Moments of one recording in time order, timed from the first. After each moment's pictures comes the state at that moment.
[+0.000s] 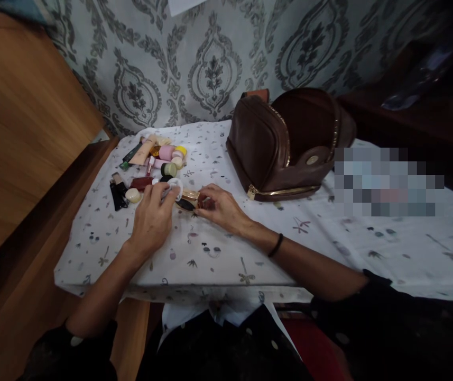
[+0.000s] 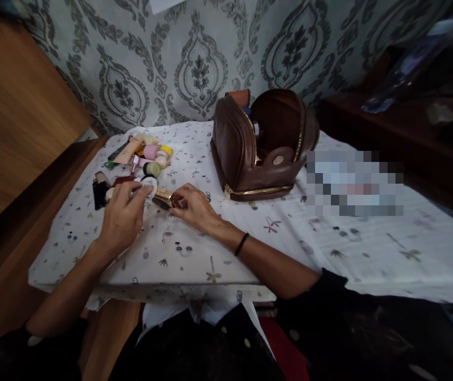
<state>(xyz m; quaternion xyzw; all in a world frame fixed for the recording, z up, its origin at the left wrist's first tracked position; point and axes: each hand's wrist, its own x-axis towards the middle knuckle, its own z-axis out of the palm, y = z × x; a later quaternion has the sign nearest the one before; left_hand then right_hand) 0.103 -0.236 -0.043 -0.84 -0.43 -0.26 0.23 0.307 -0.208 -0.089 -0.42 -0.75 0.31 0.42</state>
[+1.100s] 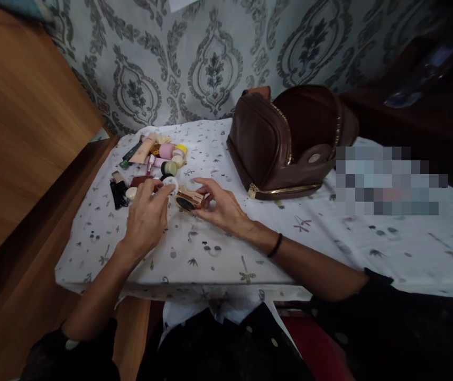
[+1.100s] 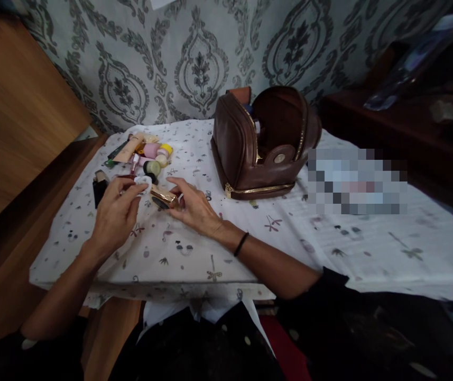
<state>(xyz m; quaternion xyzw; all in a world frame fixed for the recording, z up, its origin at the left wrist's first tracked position) 0.098 -0.239 -0.033 -0.83 -0.45 -0.29 0.13 0.307 -0.215 -0.090 -0.36 -0.75 0.29 0.47</state>
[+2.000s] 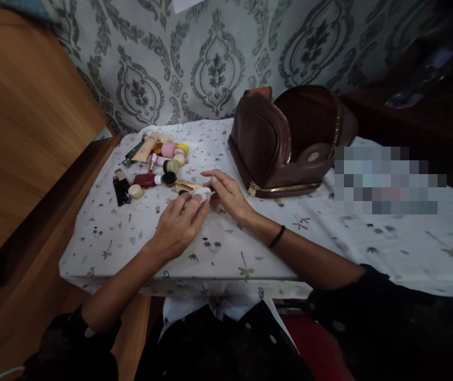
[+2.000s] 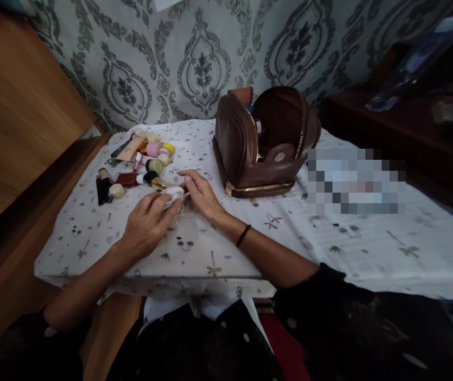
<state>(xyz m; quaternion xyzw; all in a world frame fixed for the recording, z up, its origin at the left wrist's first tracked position) 0.133 -0.259 -0.057 -0.86 -0.28 -0.23 0.35 0.311 -0.198 -0.091 -0.37 -0.62 0.45 0.51</state>
